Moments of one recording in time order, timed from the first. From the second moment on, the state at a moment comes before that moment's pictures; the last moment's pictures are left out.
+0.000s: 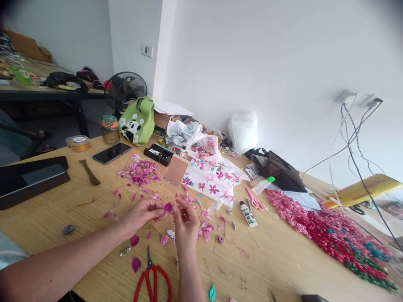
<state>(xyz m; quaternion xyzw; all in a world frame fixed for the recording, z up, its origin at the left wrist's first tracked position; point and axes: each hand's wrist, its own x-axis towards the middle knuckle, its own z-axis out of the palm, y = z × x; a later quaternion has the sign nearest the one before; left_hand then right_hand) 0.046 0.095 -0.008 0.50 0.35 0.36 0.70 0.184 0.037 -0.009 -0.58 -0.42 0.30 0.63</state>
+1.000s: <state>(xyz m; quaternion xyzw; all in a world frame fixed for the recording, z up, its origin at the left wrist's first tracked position) 0.044 0.098 -0.003 0.44 0.38 0.39 0.71 0.177 0.039 -0.013 -0.57 -0.42 0.36 0.61</state>
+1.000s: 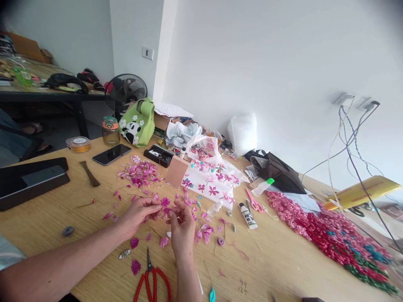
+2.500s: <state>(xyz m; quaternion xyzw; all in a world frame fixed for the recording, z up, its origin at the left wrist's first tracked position) 0.045 0.094 -0.009 0.58 0.36 0.33 0.65 0.187 0.041 -0.019 -0.52 -0.35 0.47 0.63</state>
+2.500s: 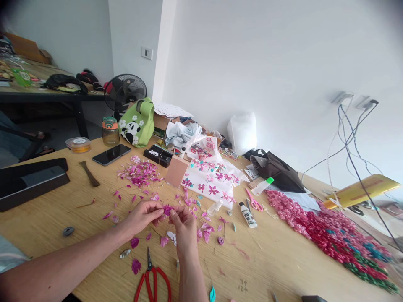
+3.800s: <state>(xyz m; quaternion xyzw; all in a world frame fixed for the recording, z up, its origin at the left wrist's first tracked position) 0.046 0.093 -0.009 0.55 0.36 0.30 0.69 0.185 0.042 -0.017 -0.57 -0.40 0.40 0.59</state>
